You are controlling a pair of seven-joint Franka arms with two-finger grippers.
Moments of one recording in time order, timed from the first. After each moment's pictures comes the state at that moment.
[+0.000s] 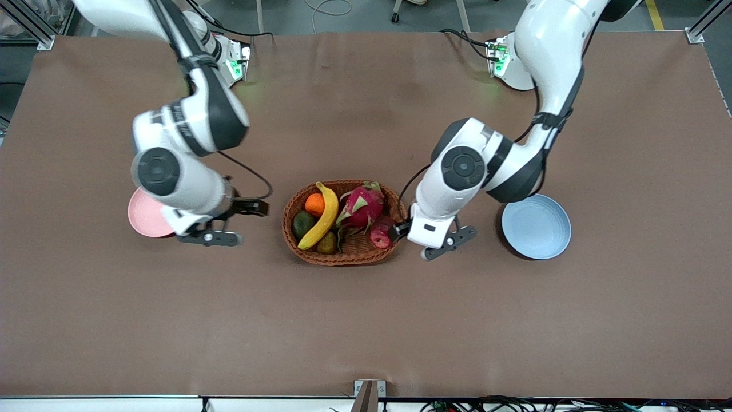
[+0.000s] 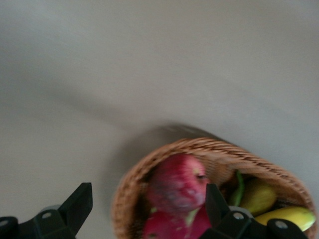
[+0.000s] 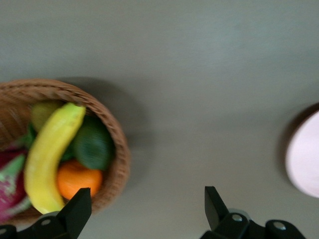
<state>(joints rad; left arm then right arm) -0.44 0.65 -0.21 -1.41 0.01 2.16 -1.11 0.42 0.40 -0.01 -1.65 0.07 1.94 0.53</state>
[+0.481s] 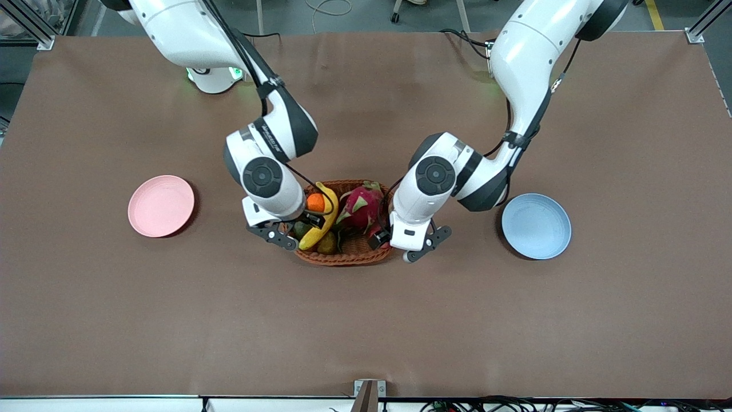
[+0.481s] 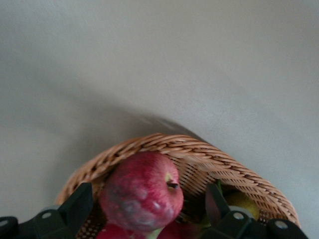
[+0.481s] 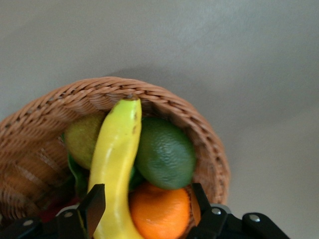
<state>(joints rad) -0.49 0.75 -0.21 -1.39 0.01 2.30 -1.30 0.56 0.61 -0.01 -1.56 0.07 2.07 1.04</state>
